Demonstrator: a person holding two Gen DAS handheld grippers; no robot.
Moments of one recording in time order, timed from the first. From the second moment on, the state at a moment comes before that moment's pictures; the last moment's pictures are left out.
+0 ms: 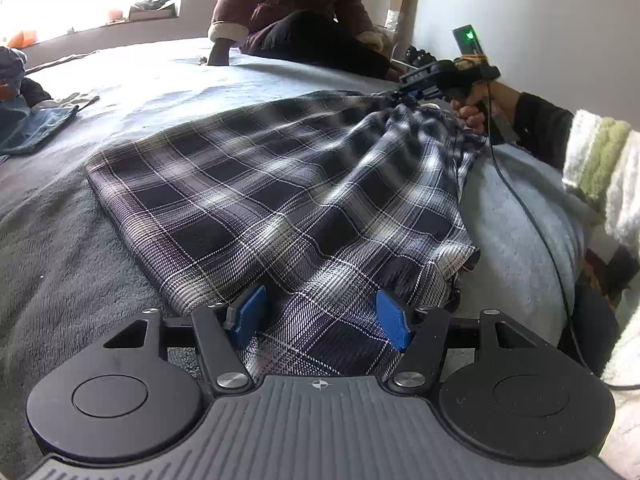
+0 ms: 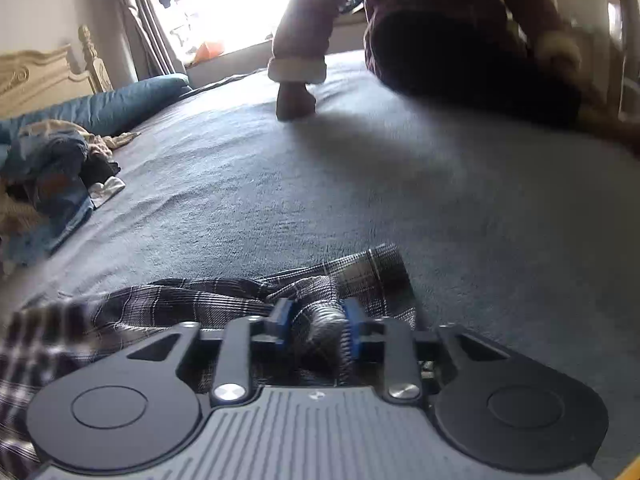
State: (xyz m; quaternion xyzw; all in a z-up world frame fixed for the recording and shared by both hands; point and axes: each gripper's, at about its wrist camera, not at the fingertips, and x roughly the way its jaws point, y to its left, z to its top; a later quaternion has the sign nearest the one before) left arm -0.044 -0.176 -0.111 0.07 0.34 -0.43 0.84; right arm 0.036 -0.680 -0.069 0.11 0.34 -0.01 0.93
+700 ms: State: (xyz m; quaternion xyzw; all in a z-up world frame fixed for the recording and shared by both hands) left arm -0.040 -0.185 -0.104 0.08 0.33 -0.42 0.84; right arm 0.041 -0.668 -0.074 0.02 0.30 -0.08 0.95
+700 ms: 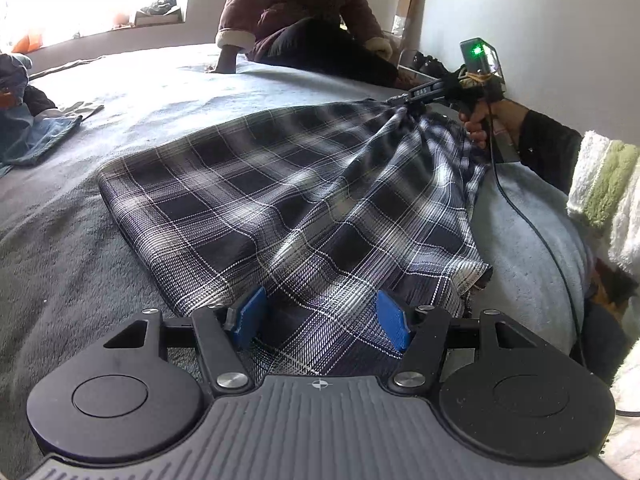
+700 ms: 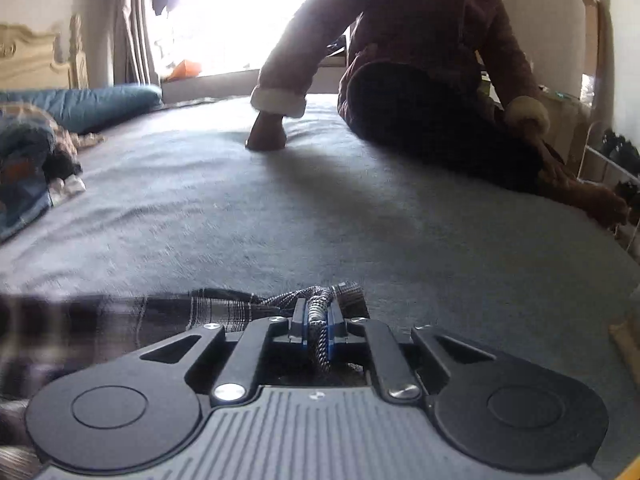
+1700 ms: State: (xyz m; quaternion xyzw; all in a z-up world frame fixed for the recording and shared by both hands) left arm -0.042 -0.178 -0.105 0.09 0.32 -0.39 0.86; right arm -0.091 -0.644 -0.046 0.01 0.34 -0.03 0.94
